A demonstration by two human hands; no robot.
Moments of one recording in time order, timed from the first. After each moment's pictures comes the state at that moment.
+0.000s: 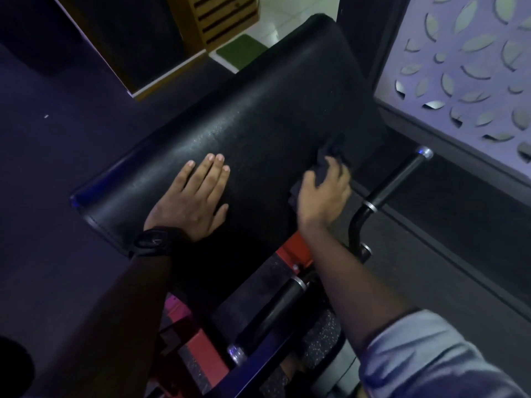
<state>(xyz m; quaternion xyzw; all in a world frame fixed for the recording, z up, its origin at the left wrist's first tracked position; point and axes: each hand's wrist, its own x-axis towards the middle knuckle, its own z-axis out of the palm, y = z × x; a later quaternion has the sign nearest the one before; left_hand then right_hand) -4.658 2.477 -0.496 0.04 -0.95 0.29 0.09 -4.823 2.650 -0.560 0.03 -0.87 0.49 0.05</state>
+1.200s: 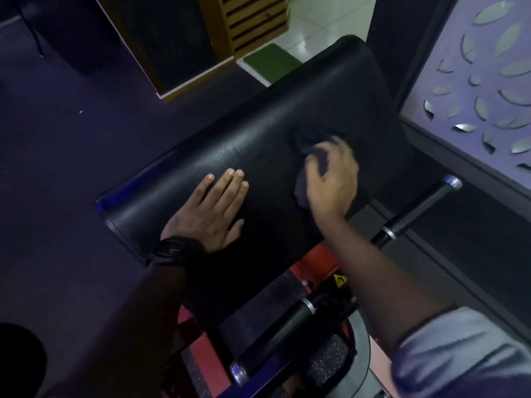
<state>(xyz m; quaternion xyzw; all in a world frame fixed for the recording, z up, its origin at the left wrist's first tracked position) -4.661 2.478 -0.494 0.05 -0.94 0.32 0.09 -4.868 2.620 -0.523 0.21 -0.83 0.50 0.10</state>
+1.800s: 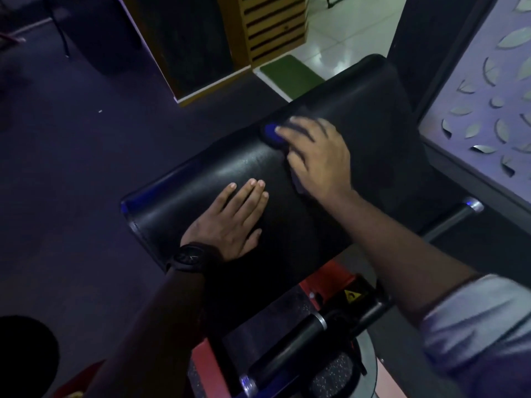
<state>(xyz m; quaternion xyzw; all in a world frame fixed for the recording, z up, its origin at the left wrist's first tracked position) -4.661 2.476 -0.496 0.05 -0.95 0.31 0.09 -4.889 2.568 -0.476 0.51 -0.76 0.35 0.21</state>
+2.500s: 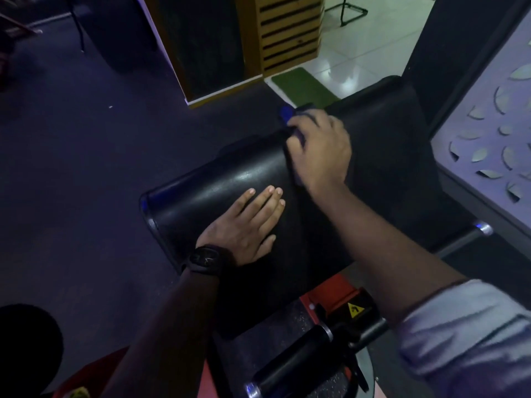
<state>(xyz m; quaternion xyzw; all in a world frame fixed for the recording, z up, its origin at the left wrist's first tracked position) -4.658 2.477 -0.493 0.05 -0.95 0.30 0.09 -4.867 2.528 -0.437 0.44 -0.83 0.31 0.16</state>
